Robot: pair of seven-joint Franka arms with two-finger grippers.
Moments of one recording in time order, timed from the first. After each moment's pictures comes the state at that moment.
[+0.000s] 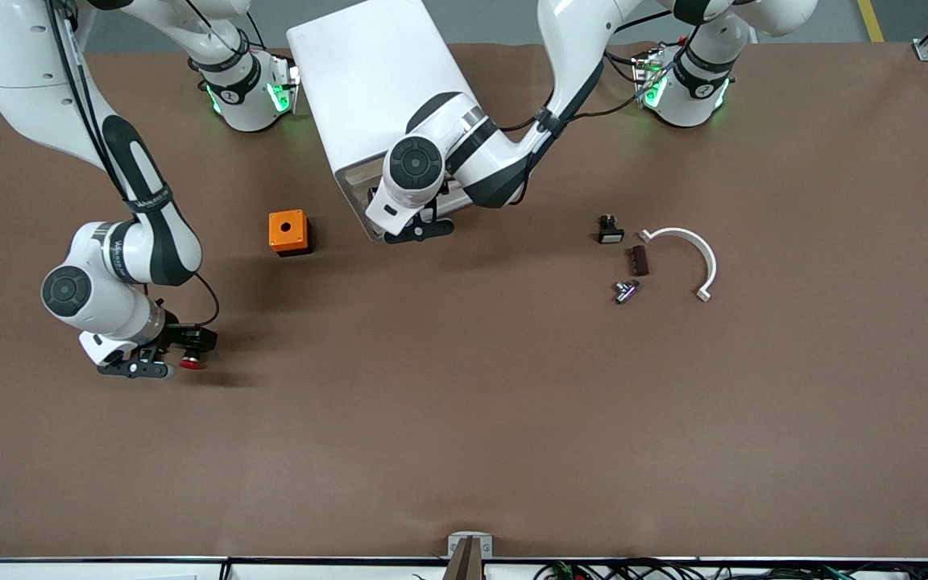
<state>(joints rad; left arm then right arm) -0.93 0.75 -0.03 -1.30 -0.44 1.93 -0.98 -0.03 0.53 -0.03 -1.95 -0.03 2.43 0.04</state>
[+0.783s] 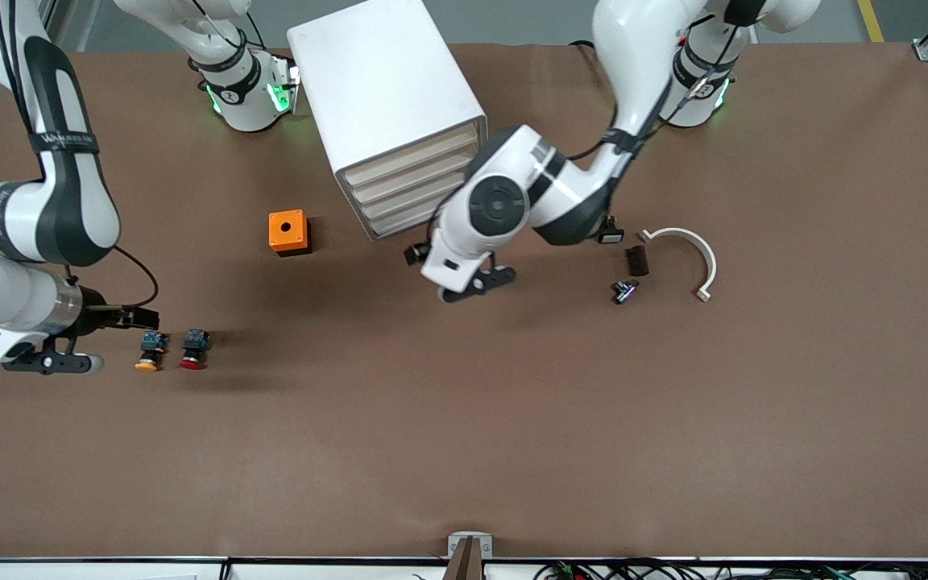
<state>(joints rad) -0.72 0.67 -0.01 -1.28 -0.35 1.93 -0.98 -0.05 0.33 -0.03 -1.74 -0.03 1.94 -0.03</state>
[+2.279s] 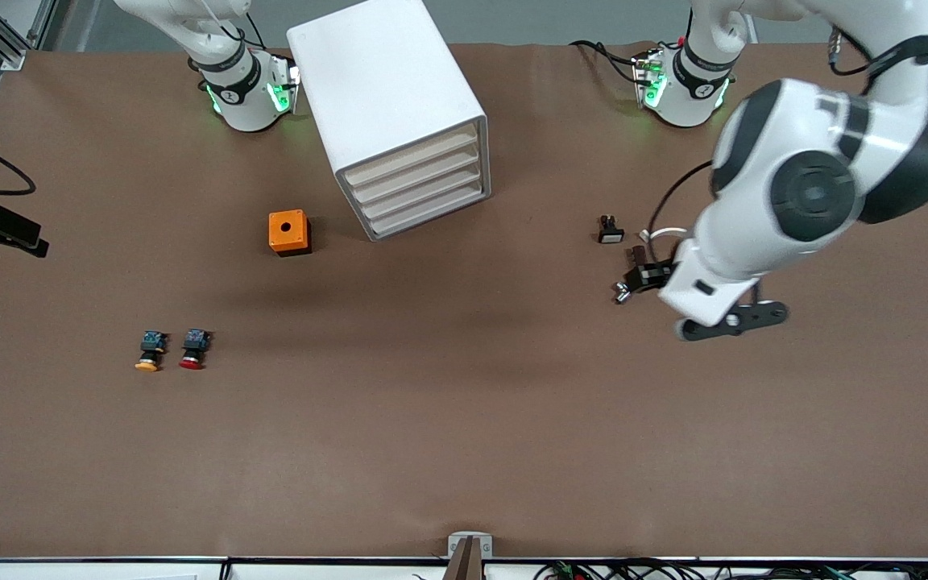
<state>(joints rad) -0.30 0.38 -0.01 -1.29 -0.03 1.53 -0.48 -0.06 0.14 -0.01 -1.38 -0.03 1.48 -0.03</state>
